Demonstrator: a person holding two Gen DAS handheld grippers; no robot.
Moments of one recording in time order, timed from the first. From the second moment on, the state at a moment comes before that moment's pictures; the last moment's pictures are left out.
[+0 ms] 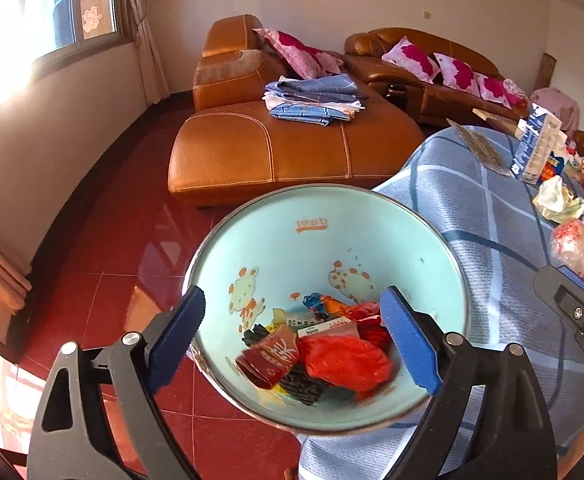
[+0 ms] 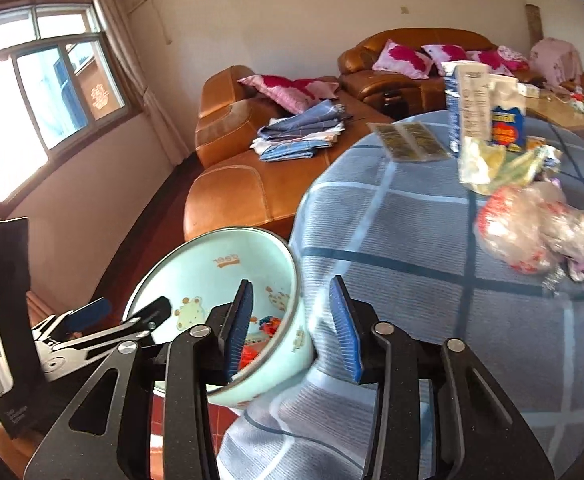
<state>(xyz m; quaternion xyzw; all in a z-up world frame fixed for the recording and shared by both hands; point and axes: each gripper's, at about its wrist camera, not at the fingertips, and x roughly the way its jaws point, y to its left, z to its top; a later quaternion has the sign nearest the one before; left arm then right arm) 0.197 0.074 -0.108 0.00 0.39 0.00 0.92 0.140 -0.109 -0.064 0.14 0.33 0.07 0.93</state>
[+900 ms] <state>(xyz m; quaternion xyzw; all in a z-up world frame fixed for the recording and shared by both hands) 0.138 0.003 -0.088 0.02 0.40 -0.04 0.92 0.062 -0.206 -0.056 0.19 0.31 -0.01 0.93</state>
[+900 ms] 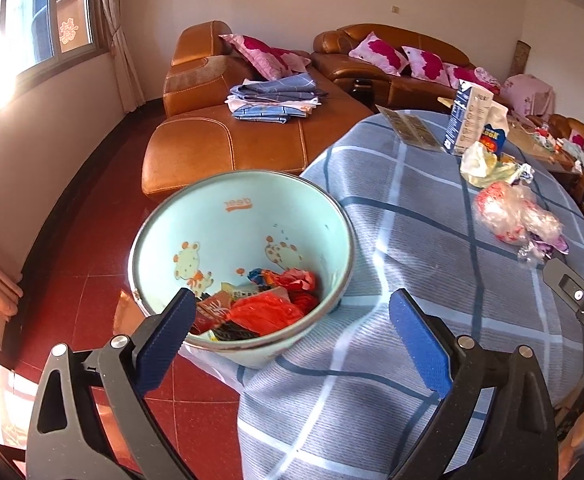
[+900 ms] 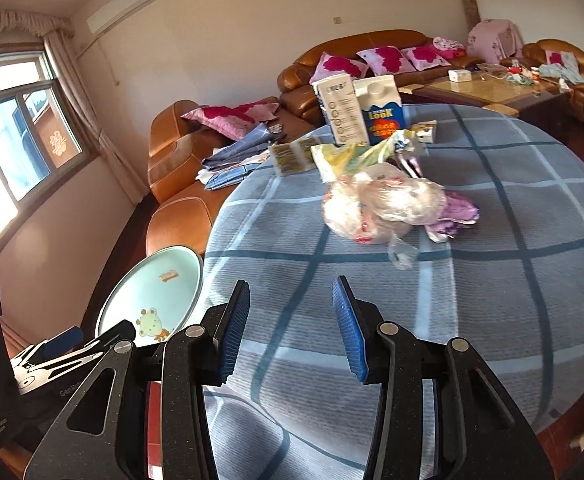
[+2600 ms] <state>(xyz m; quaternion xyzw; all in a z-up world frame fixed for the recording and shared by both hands) 0.136 -0.106 -0.112 0.05 0.41 -0.18 0.89 0.015 -0.315 -0.084 0.24 0.31 -0.11 0.91</state>
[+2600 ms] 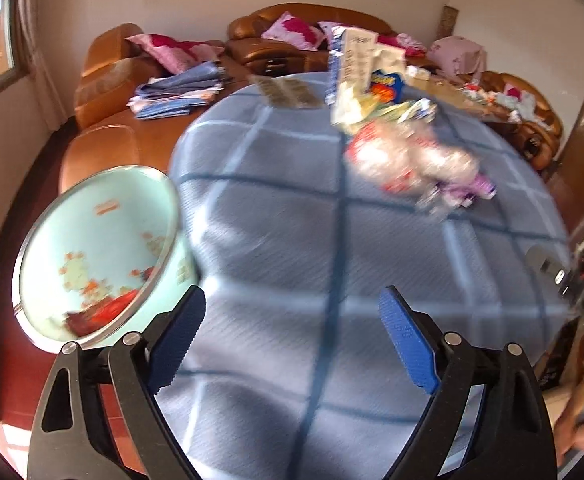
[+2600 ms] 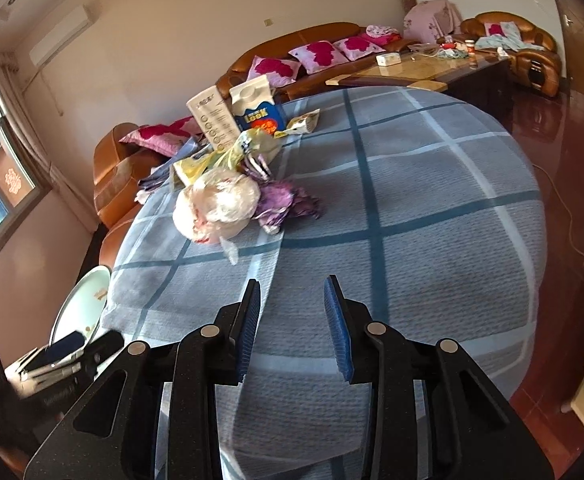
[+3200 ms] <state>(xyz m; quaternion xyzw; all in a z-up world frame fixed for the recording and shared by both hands) 0.232 -0.213 -0.115 0.04 0.42 -0.22 0.88 0.019 -0.364 -0.088 0.26 0.31 -0.14 0.90</state>
